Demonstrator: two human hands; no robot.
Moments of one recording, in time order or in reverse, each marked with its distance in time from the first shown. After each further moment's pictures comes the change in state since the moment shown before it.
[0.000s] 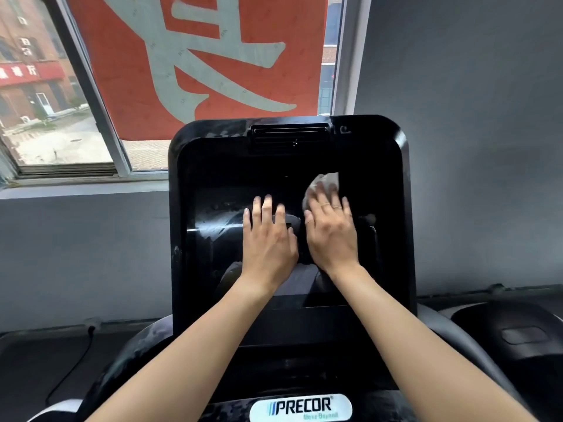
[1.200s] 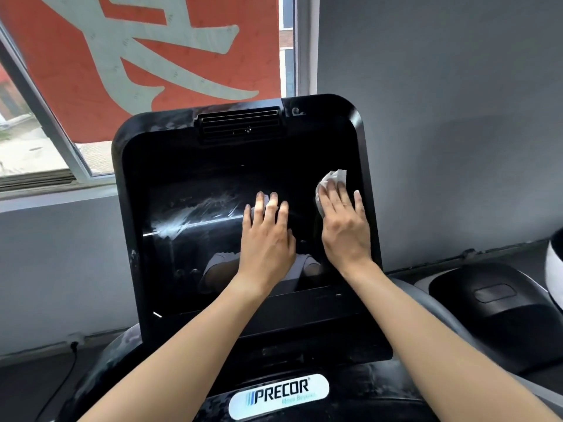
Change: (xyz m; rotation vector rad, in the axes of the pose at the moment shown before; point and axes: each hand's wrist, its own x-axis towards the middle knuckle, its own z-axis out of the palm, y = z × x) left_hand -0.009 0.053 0.024 0.031 -0.065 0.211; right_hand -0.042 0.084 -0.032 -0.203 0.004 0.051
